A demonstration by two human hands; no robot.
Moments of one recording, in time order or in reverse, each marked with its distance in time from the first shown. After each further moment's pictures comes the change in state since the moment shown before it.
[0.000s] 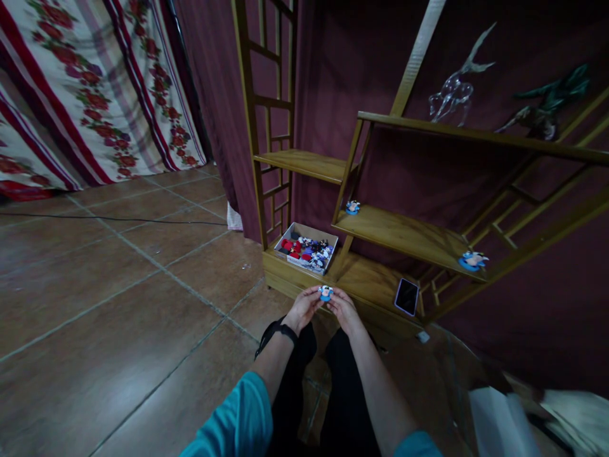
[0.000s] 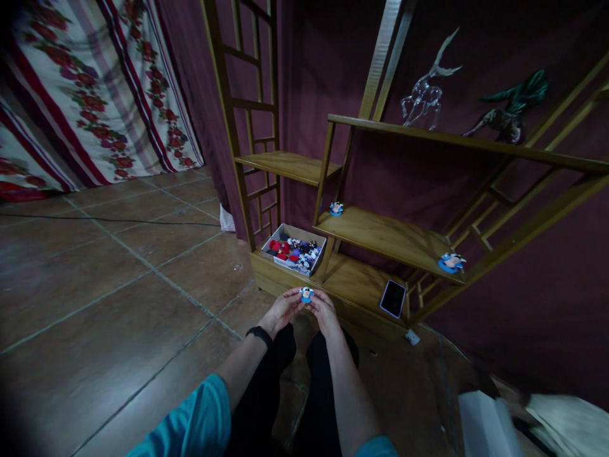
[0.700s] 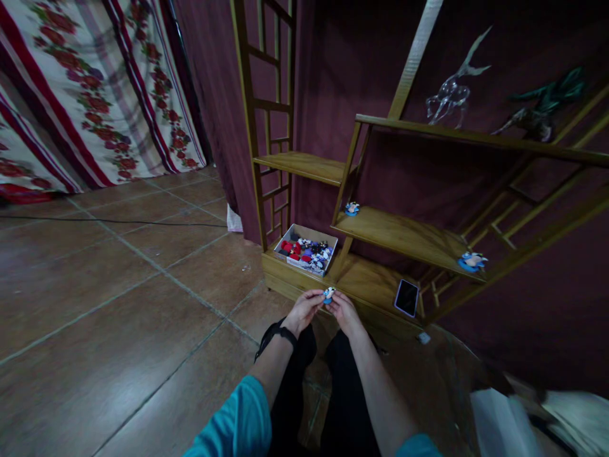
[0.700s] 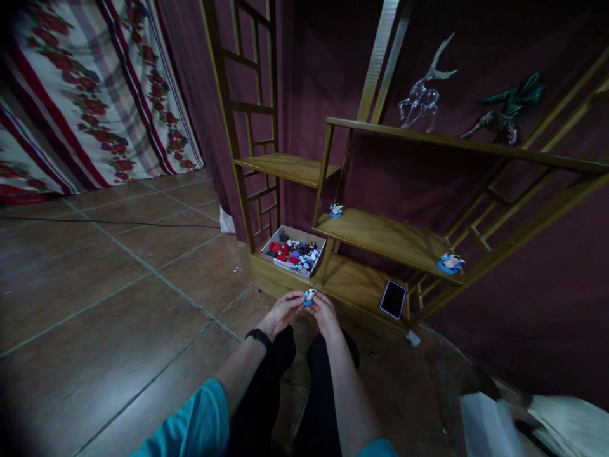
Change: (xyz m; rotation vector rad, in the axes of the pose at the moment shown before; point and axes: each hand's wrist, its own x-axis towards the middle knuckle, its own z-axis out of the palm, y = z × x) left_hand -0.004 -0.001 0.006 0.039 -0.031 0.032; right_hand 0.008 0.008 -0.008 0.089 -0.025 0.009
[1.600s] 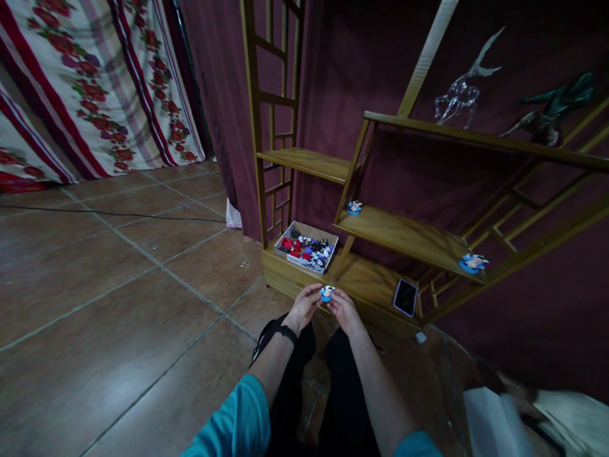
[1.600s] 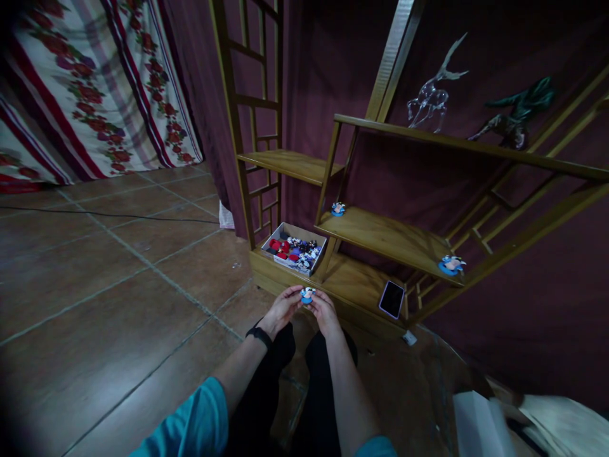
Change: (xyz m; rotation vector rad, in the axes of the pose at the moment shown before) left_hand -0.003 0.001 0.001 -0.074 0.045 0.066; right_hand -0.008 -0.006 0.008 -0.032 -0.013 -0.003
